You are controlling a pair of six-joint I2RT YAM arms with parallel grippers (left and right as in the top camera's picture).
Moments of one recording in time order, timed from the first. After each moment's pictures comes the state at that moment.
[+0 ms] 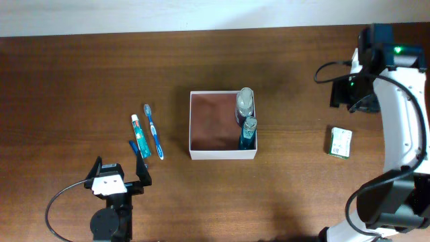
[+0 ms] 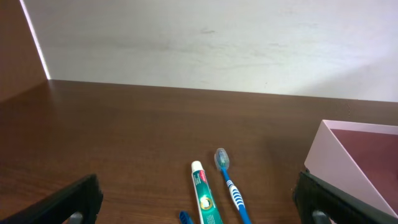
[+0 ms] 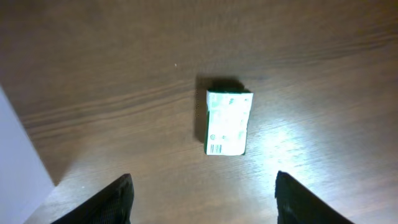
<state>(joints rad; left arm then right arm) -0.06 0.01 0.01 -0.07 -0.17 -0.05 -0.16 1.79 1.74 -1.38 0.09 0.10</state>
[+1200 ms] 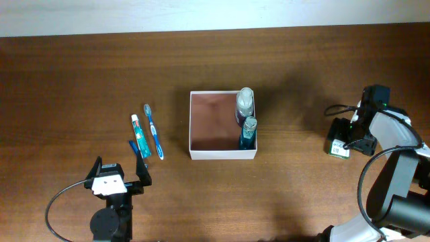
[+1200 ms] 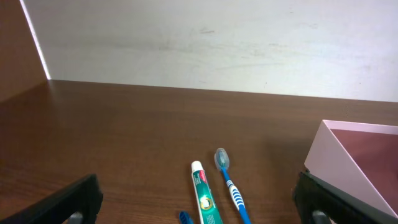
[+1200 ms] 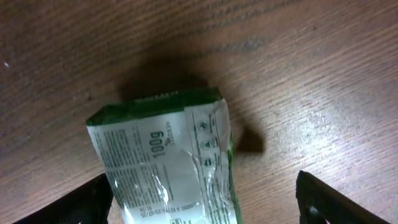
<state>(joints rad) -0.06 0.01 0.01 -0.07 -0.17 -0.05 -0.36 1.79 1.09 -0.74 0.04 0.12</state>
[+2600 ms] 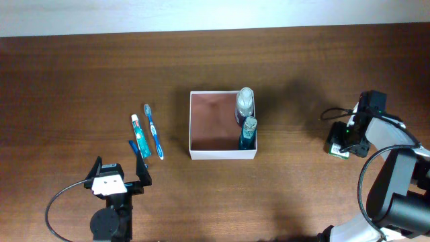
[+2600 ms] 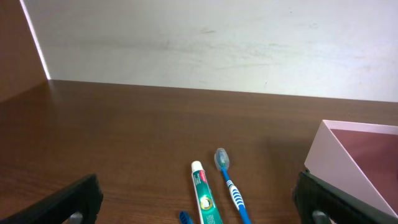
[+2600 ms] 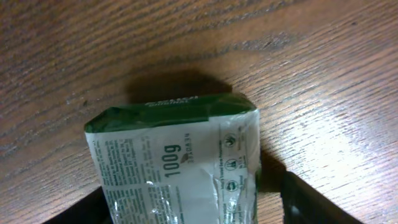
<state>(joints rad) -0.06 0.01 0.01 -0.07 -0.17 -0.05 -0.36 1.79 1.00 -0.61 0.01 0.11</state>
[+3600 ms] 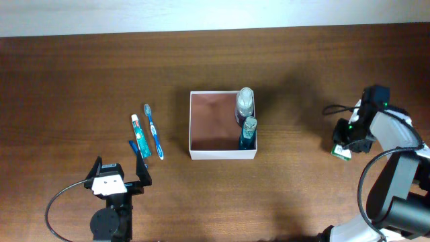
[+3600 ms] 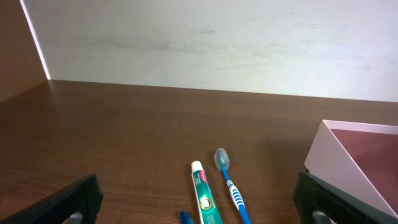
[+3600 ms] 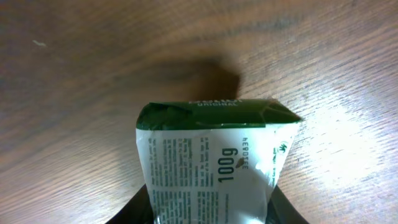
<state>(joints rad) -0.06 0.01 0.01 -0.07 -0.17 -0.05 -0.36 1.78 1.12 -0.81 -0.04 0.13</state>
